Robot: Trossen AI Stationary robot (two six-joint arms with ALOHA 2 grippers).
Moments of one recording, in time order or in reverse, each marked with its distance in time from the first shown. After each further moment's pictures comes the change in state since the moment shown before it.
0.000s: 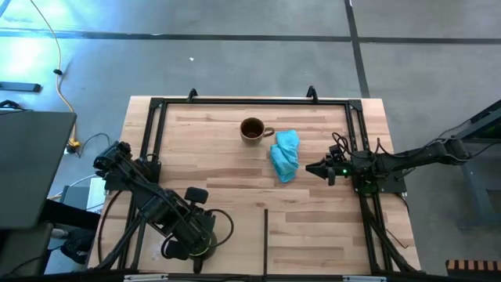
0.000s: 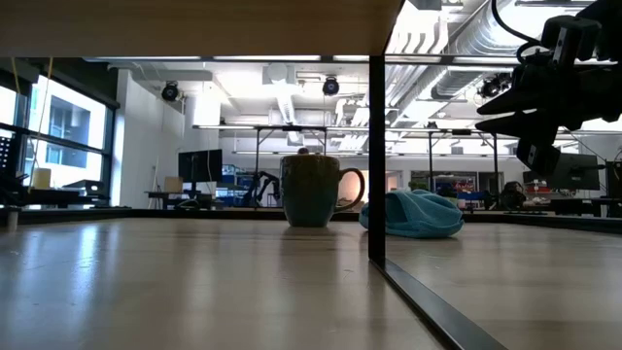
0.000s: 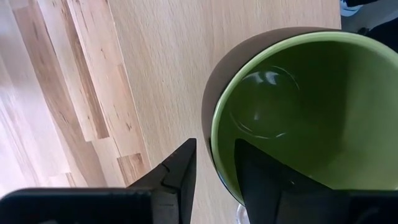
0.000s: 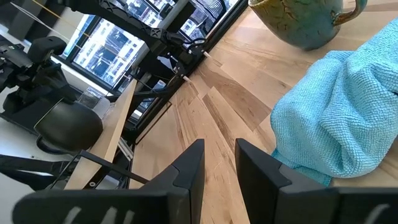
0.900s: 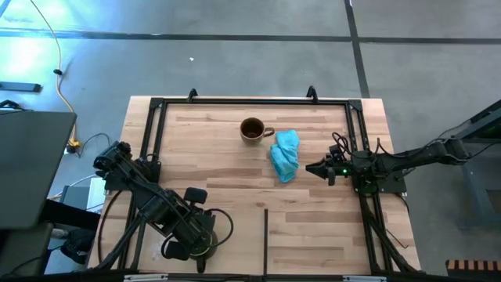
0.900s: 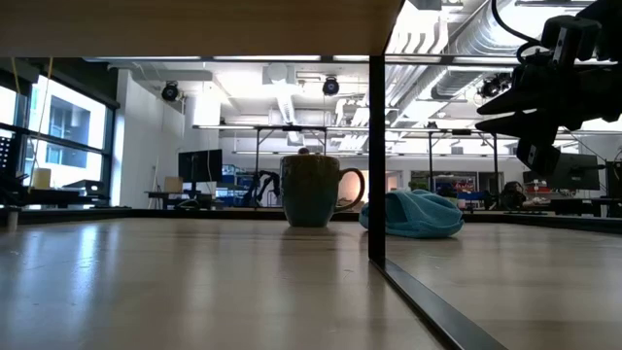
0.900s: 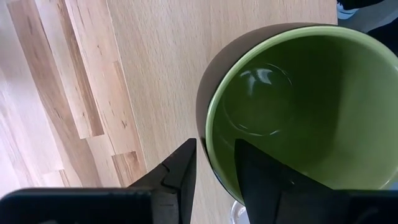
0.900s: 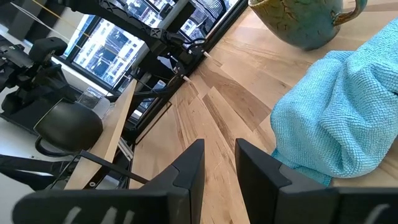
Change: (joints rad) left arm 0.000 0.000 0.000 0.002 0.012 -0.020; right arm 0.000 0.000 0.000 0.000 0.000 0.000
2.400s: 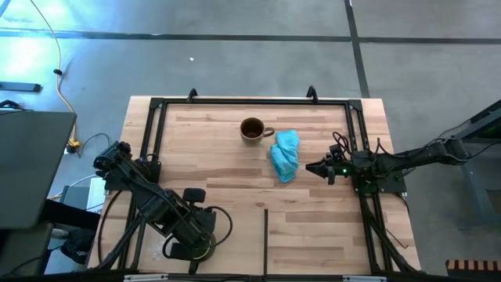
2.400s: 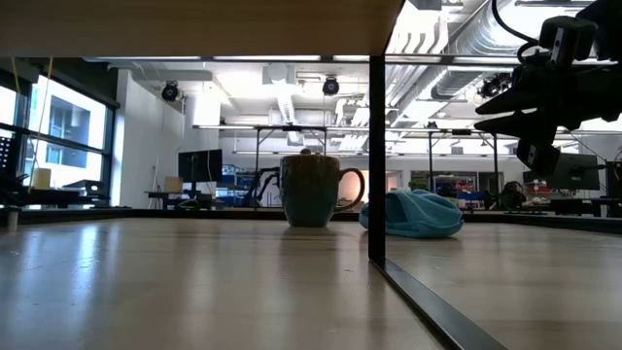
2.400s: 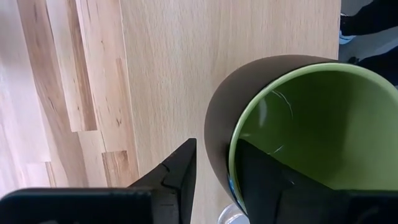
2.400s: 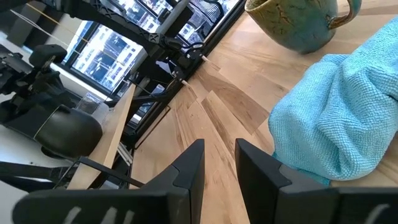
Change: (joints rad) left arm 0.000 0.000 0.000 0.022 -0.018 -0.120; right arm 0.000 0.000 0.000 0.004 0.018 0.011
